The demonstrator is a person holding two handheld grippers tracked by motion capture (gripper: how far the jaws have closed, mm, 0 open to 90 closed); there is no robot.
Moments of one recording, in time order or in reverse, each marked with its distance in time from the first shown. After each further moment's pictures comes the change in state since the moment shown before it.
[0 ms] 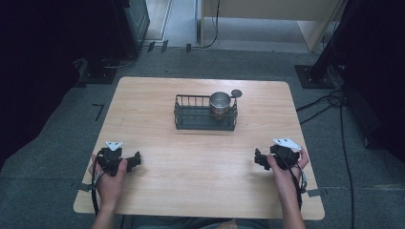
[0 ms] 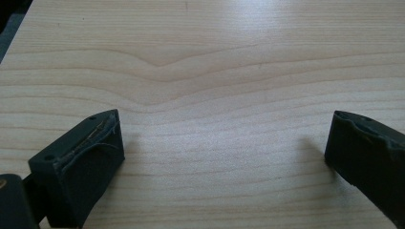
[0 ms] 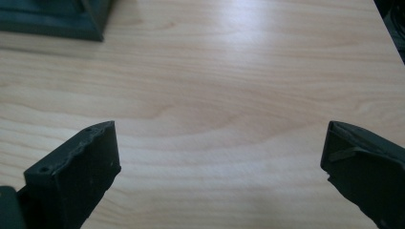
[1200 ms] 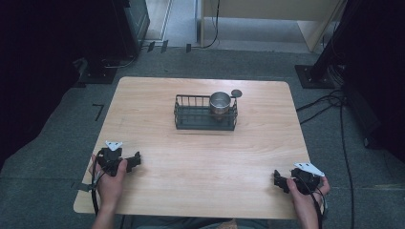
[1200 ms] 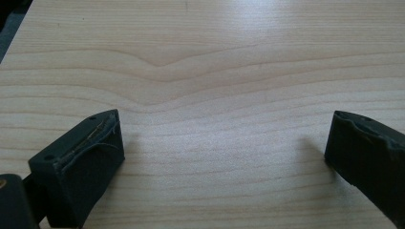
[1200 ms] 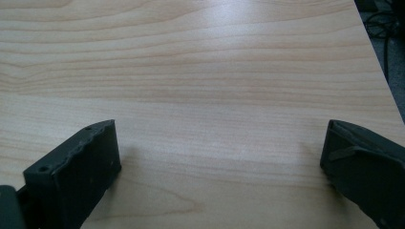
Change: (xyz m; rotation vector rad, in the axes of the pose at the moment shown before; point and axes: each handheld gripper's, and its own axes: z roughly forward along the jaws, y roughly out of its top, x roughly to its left) left arm 0.000 0.000 0.000 0.000 0.000 -0.001; right arm -0.055 -0.071 -0.023 0.050 -0.035 0.055
